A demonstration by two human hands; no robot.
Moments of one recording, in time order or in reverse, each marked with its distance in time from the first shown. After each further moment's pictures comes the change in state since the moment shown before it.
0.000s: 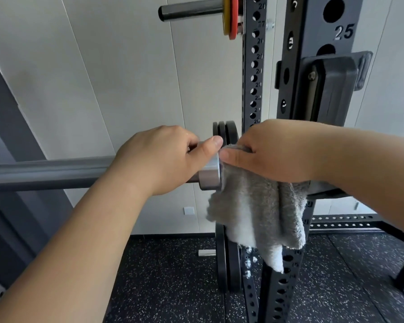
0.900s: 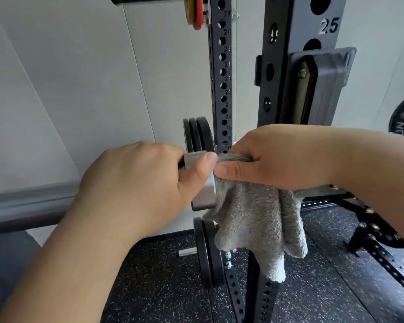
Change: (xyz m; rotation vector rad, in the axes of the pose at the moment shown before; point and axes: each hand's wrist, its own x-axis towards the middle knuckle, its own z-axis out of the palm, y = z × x) left_hand -0.005 0.000 0.001 0.096 0.004 0.088; right_hand 0.005 0.008 -0.003 0.159 -0.122 0.082
